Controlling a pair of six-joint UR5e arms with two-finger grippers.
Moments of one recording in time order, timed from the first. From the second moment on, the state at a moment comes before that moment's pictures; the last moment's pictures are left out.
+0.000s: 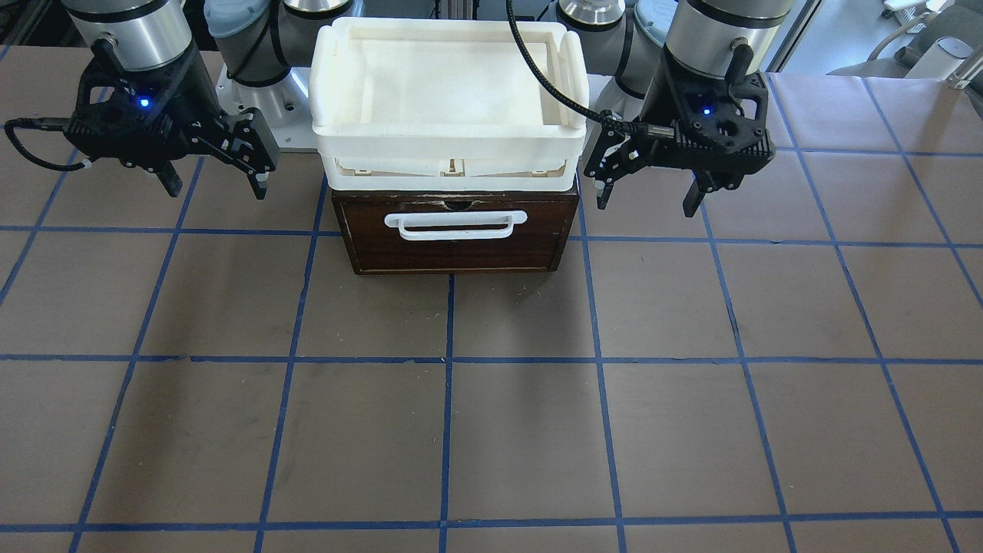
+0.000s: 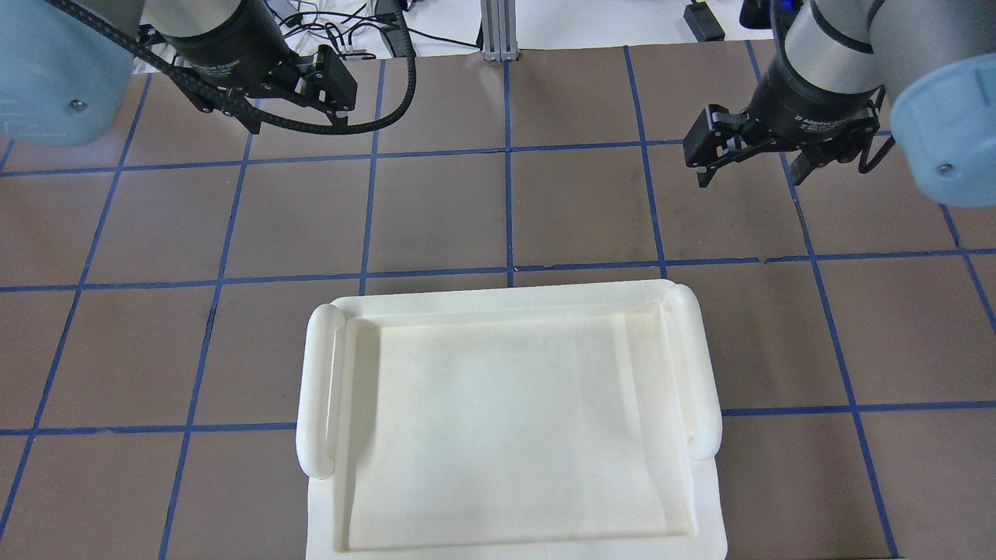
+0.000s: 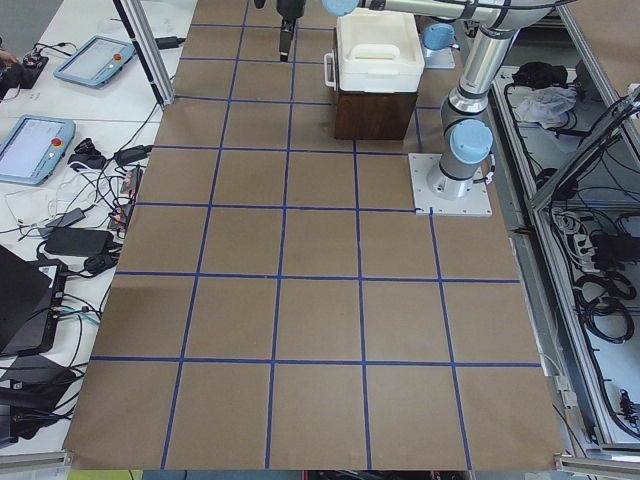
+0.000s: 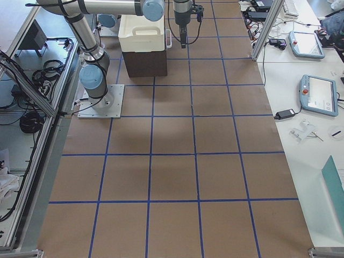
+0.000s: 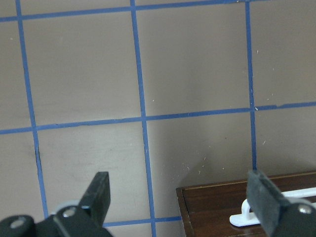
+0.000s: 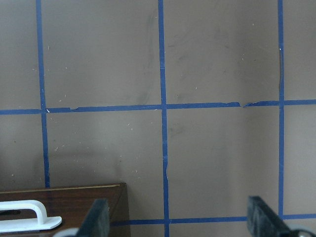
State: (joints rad) left arm -1.63 -1.59 -1.48 -1.55 1.57 0.00; right arm 1.55 -1.65 1.66 -1.68 -1.56 0.00
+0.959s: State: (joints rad) left arm -1.63 -1.61 -1.44 -1.65 1.61 0.00; right arm 1.55 -1.66 1.67 -1.68 -1.57 0.02
